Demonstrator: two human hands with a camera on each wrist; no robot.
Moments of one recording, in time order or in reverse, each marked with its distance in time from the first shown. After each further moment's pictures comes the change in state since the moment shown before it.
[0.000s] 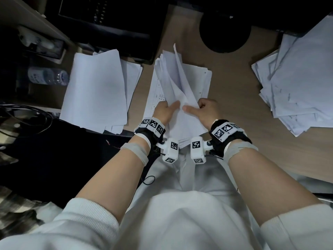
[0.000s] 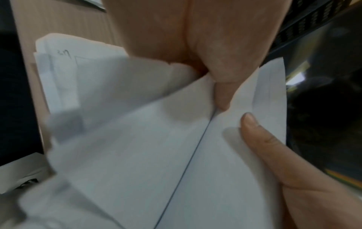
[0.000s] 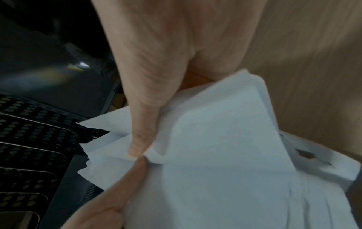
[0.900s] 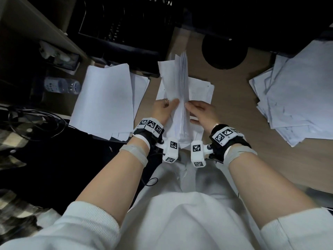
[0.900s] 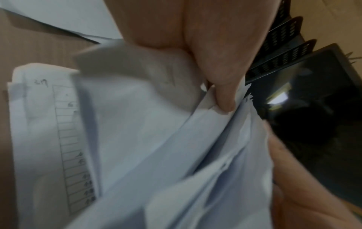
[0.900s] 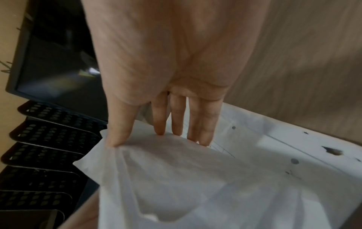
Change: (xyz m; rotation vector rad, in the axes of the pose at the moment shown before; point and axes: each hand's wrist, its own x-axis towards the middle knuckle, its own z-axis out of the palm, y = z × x) left_hand -0.005 0.015 -0.030 -0.159 0.125 0.246; right_hand -0.012 -0.039 0.011 0.292 -0.072 0.059
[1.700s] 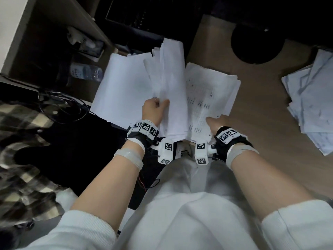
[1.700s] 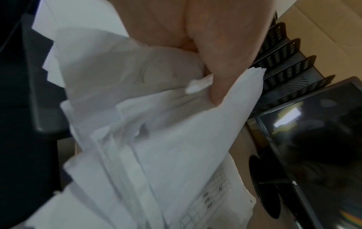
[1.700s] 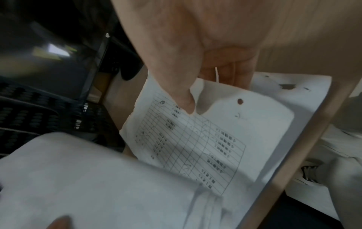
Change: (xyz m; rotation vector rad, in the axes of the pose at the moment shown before) left_hand -0.012 -0.027 -0.081 0.289 0.259 -0.032; right_hand 0.019 0.045 0.024 -0.635 0.246 0.374
